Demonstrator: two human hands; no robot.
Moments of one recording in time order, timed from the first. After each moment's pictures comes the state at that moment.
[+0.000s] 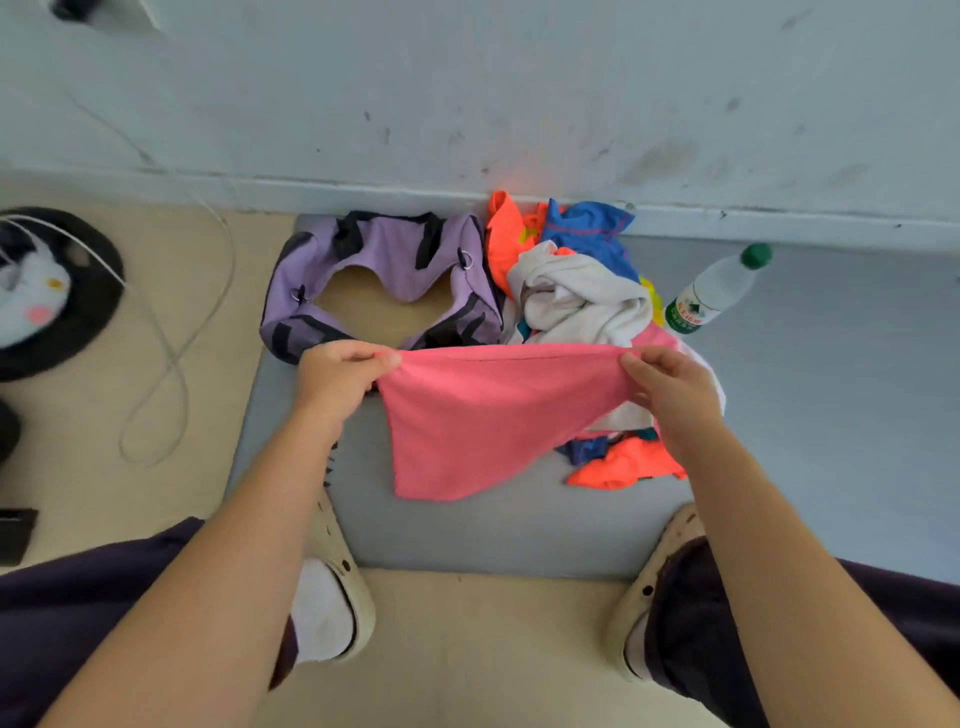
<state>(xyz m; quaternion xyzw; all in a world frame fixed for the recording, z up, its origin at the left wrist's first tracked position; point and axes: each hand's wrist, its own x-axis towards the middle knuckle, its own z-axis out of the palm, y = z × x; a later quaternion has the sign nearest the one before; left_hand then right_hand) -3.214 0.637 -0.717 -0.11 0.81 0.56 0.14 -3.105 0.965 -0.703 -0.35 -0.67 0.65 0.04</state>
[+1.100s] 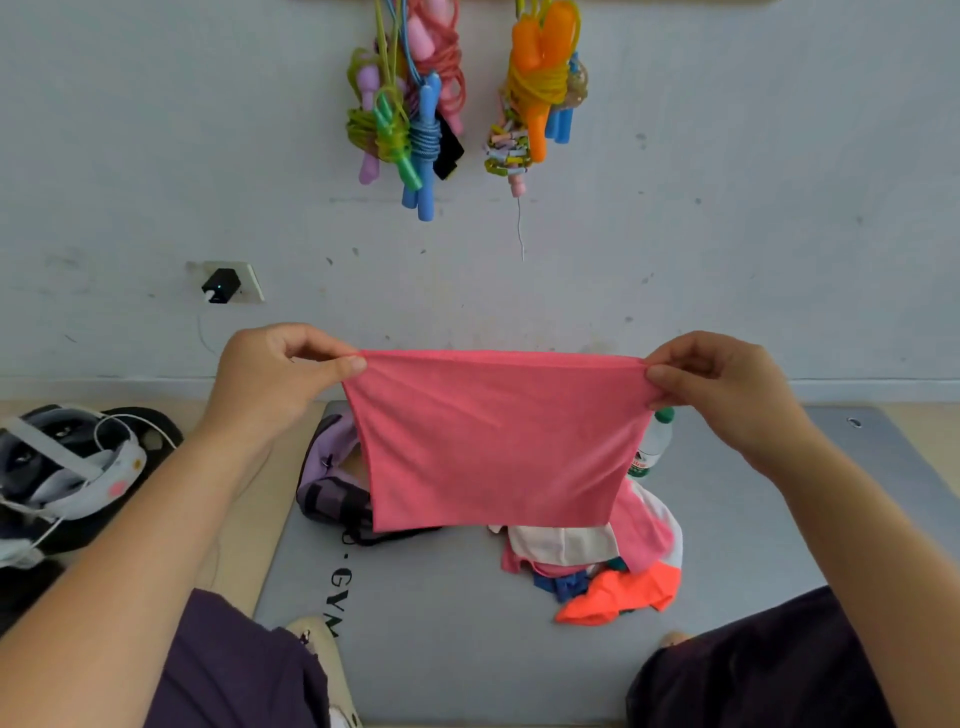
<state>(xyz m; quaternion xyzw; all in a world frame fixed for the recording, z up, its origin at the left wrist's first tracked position) -3.197 0.620 -0.438 0.11 0.83 0.54 -0.07 -3.073 0.985 -0.436 -0.12 -0.82 0.55 0.14</state>
